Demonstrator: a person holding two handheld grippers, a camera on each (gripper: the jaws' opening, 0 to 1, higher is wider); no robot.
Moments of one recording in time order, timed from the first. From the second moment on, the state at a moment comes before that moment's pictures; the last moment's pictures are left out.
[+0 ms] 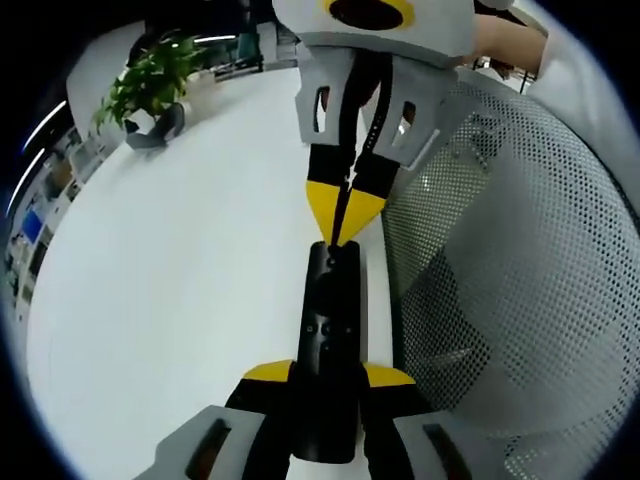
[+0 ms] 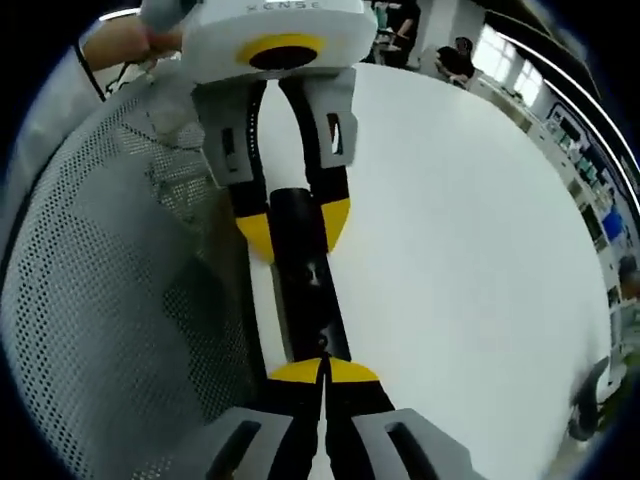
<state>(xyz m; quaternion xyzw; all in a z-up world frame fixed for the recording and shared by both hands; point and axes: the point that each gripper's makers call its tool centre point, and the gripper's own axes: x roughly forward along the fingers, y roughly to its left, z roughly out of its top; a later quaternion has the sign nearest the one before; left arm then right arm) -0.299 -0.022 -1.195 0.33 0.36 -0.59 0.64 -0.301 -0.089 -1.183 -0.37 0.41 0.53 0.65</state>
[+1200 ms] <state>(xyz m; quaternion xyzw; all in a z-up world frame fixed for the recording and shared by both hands) -0.300 -0.023 -1.193 0.32 0.36 -0.59 0.65 -0.301 -0.073 -1.180 -0.32 0.38 0.52 0.69</state>
